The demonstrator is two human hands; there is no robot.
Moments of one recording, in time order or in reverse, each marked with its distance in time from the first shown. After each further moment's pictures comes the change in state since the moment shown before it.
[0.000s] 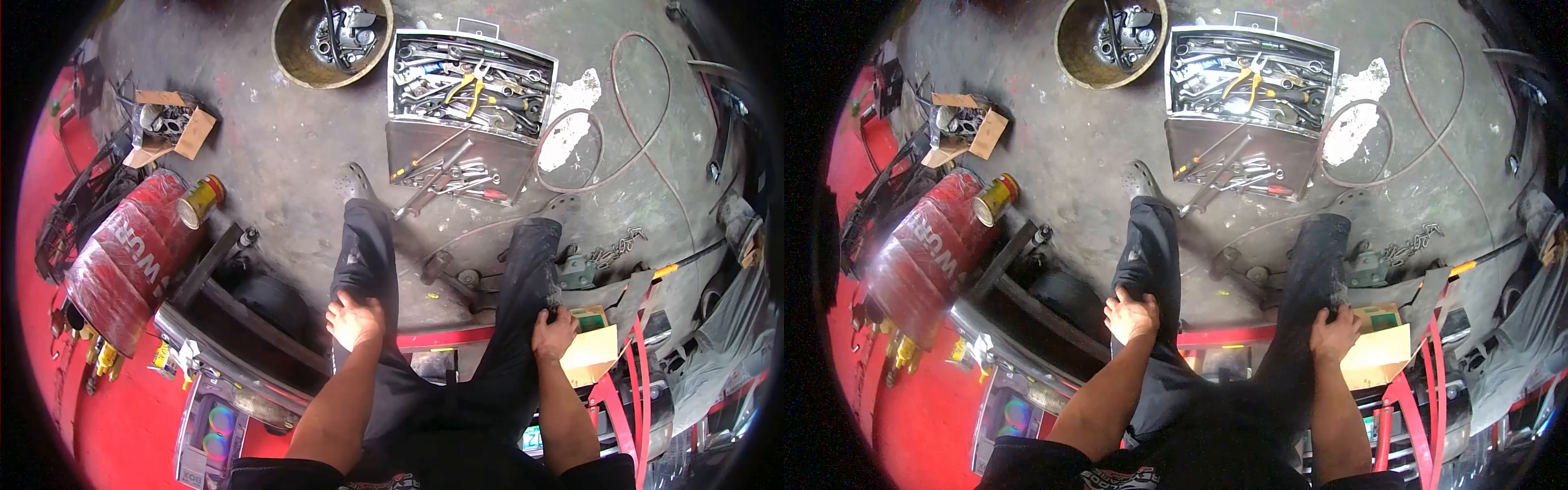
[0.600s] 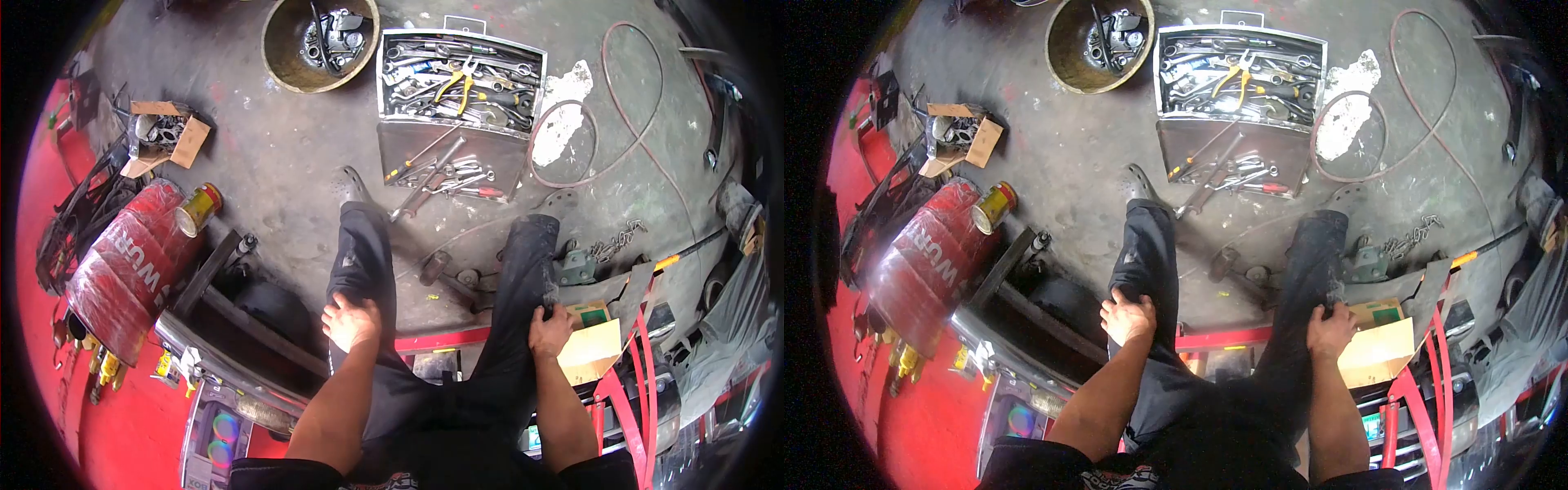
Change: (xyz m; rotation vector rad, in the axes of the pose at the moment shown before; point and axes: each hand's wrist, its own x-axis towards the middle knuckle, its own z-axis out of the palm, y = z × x) left_hand -0.002 0.003 -0.001 0.026 0.006 -0.018; right_hand -0.003 0.001 0.012 0.063 -0.013 0.049
